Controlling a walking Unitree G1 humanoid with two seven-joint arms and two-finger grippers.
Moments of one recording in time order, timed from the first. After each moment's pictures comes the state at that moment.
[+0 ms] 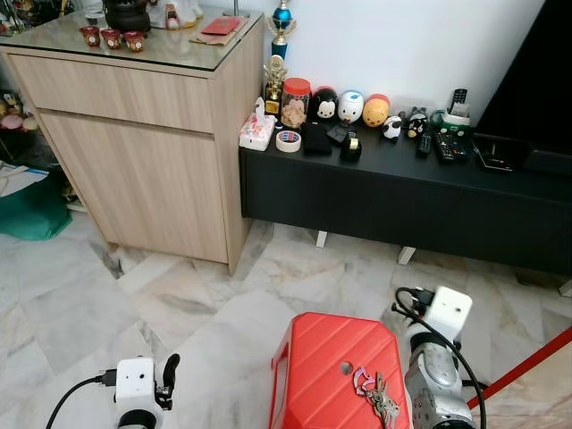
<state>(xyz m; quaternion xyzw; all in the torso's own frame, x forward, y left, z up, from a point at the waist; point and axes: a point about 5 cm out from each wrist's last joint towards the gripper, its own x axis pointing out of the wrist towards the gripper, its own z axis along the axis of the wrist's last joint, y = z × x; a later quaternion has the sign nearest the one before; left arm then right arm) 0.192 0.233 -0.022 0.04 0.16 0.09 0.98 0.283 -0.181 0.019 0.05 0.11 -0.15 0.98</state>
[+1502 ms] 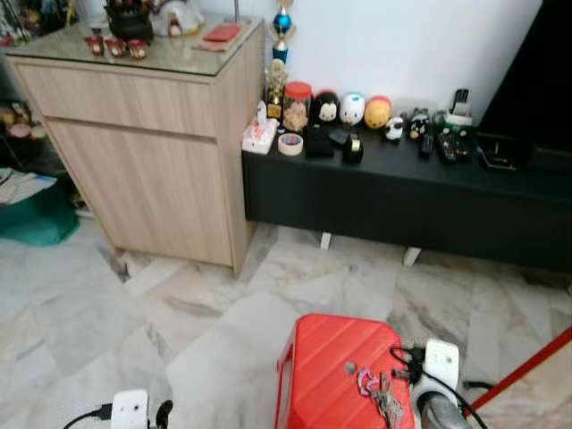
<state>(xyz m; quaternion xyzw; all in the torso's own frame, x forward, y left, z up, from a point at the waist) 0.165 0.244 -0.062 0.03 0.30 0.10 0.95 0.209 -0.195 -0.067 0.04 0.38 -0.11 0.92</state>
